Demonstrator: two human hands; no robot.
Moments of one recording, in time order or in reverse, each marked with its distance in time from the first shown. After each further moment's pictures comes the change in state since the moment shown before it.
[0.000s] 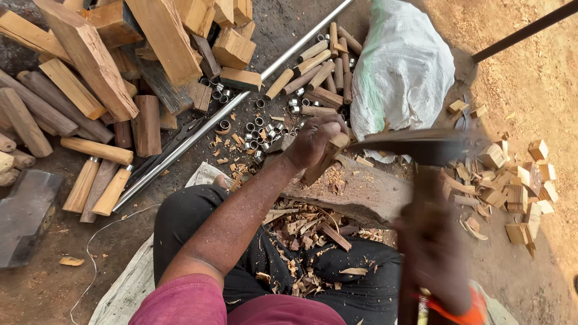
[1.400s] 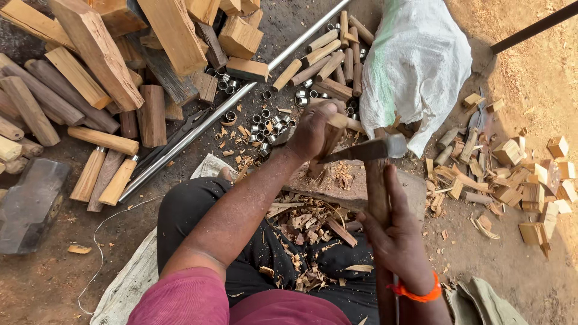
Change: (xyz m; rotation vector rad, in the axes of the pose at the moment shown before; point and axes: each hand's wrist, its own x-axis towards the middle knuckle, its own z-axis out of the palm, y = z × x) left_hand 0.001 -0.003 -0.001 0.029 0.076 0.096; right_hand 0.019 -0.041 0.058 0.103 -0.224 0.148
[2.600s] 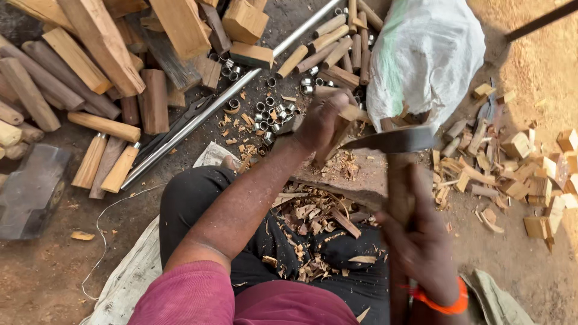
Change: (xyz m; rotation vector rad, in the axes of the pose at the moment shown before) left_hand -0.001 0.002 -0.007 0.066 0.036 0.077; right_hand -0.020 0.008 -0.002 0.094 0.023 -0.125
